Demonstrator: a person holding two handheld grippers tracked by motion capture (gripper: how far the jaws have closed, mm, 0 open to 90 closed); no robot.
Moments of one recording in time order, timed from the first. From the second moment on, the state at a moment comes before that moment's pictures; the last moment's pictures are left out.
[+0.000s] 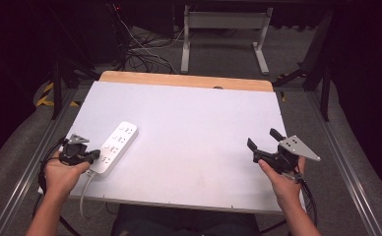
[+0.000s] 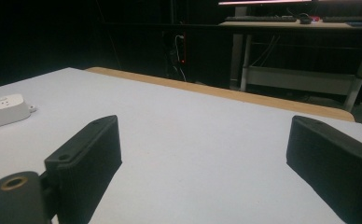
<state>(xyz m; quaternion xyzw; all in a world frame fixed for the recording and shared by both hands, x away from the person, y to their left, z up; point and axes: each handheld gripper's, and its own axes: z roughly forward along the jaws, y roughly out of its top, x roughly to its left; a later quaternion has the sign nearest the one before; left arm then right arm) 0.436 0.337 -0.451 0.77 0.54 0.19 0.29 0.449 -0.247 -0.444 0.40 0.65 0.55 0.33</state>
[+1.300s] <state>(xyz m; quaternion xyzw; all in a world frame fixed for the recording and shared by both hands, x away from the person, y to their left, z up) 0.434 0.345 -0.458 0.74 0.57 0.18 0.32 0.449 -0.248 -0.444 0.40 0.64 0.56 0.33</state>
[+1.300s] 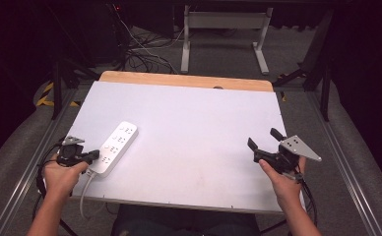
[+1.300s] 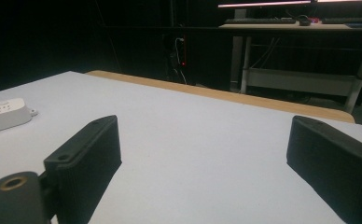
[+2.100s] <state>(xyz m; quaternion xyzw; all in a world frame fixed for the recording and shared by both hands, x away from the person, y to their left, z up) 0.432 0.340 -0.461 0.73 0.57 0.19 0.32 0.450 -0.248 -0.444 0.41 0.64 0.57 0.33</state>
